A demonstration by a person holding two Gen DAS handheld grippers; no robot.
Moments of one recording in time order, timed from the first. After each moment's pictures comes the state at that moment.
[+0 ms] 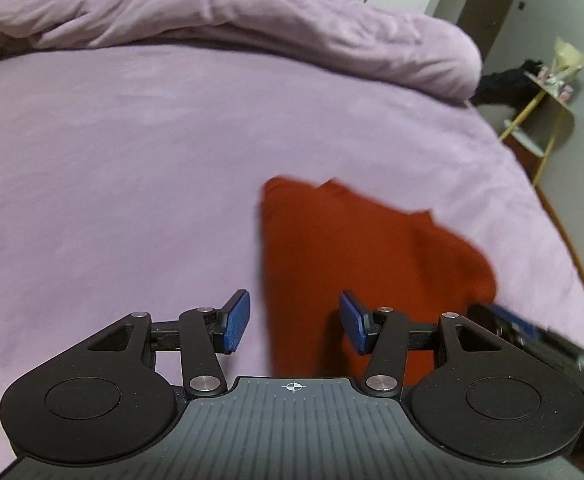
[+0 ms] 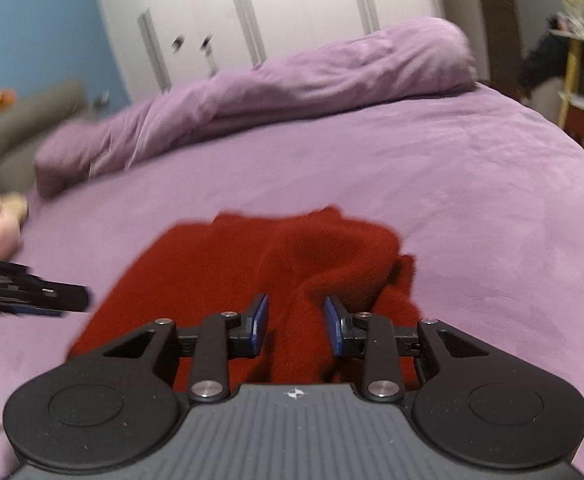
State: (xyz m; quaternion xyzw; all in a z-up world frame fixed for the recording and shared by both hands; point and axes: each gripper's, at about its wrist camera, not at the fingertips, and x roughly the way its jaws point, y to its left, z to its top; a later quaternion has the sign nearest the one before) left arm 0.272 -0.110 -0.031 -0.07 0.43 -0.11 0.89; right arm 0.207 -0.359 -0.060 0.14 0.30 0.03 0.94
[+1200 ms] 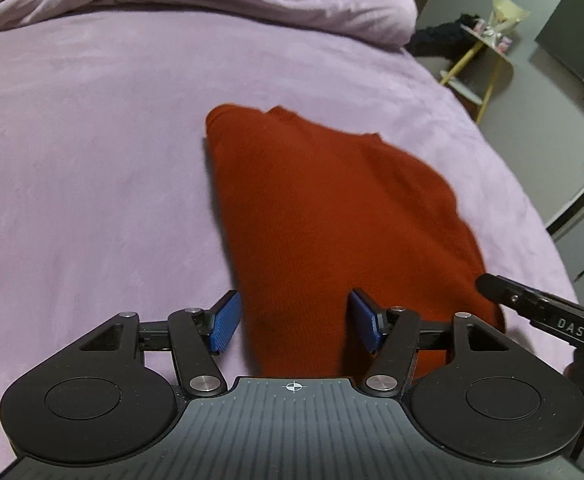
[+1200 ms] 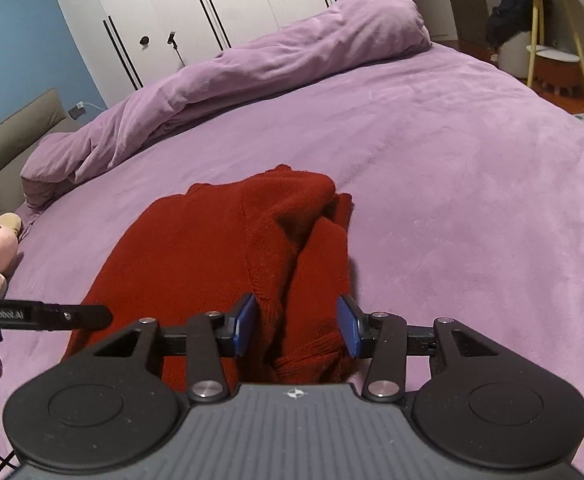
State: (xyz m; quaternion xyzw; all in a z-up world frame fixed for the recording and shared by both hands) left arm 0.243 -0.091 -0.069 -0.06 0.47 -0.21 0.86; right arm 0.156 -0.382 -0.070 0.18 0.35 0.02 0.92
